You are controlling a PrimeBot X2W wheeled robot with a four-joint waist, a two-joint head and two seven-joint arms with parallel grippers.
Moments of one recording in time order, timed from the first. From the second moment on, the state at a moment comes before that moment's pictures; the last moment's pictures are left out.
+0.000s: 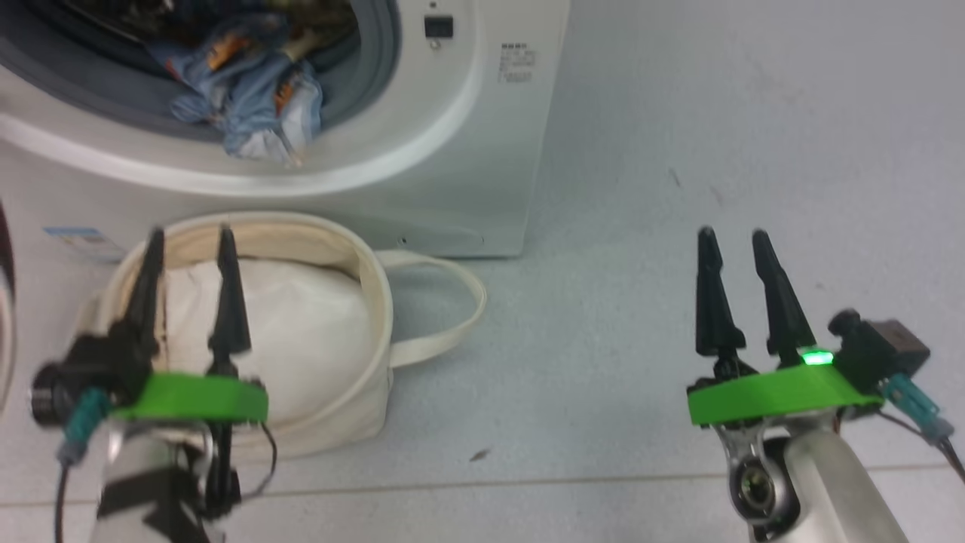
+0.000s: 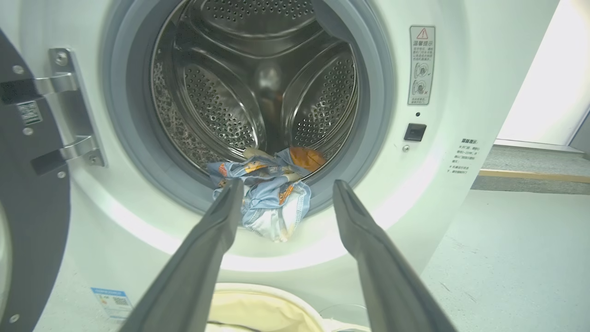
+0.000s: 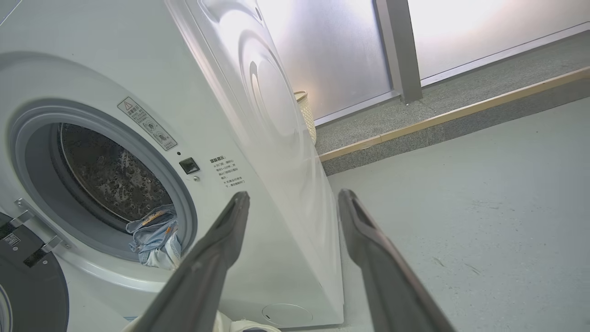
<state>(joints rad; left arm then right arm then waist) -0.38 0.04 0.14 0.28 -0.07 -0.06 -0.26 -0.24 -0.05 0.19 0.08 0.45 0.13 -0.25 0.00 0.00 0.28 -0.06</state>
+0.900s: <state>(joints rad) -0.18 0.04 0.00 0.23 -0.13 0.04 -0.26 -0.17 -0.05 0.20 0.10 0.44 0.13 -0.25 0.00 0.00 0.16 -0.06</state>
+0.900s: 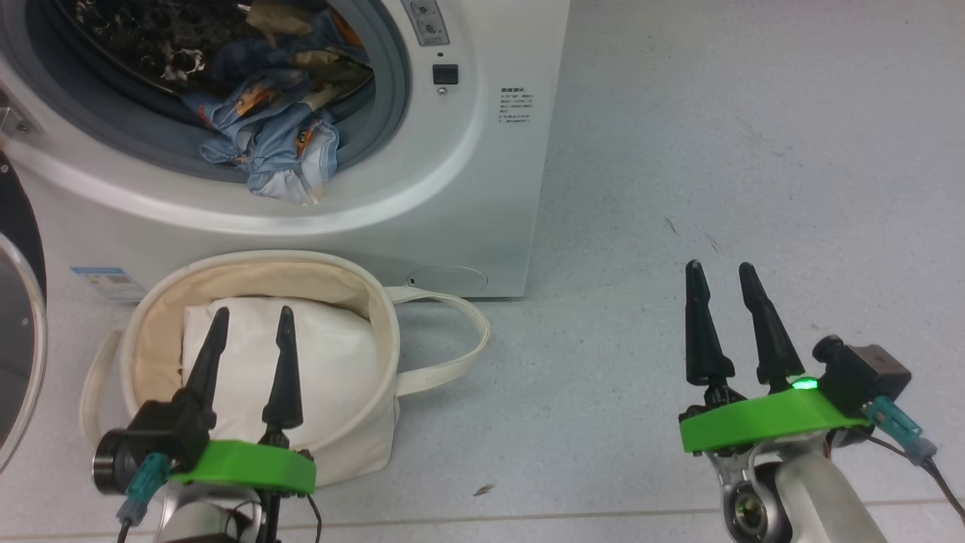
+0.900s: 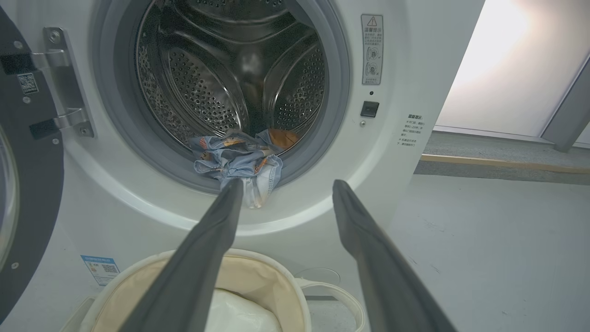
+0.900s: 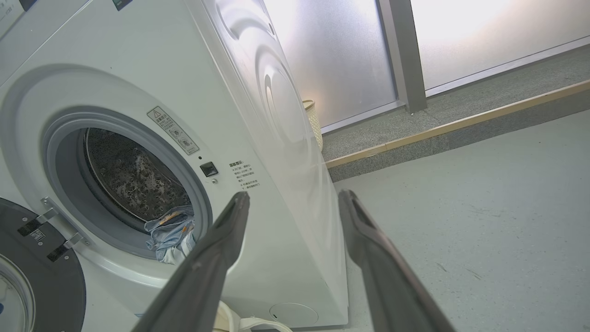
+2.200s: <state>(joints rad) -1.04 0.17 0.06 0.88 -0.04 0.02 -0.26 -0.35 -0.05 0.18 0.04 0.43 0.13 -0.25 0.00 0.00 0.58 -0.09</state>
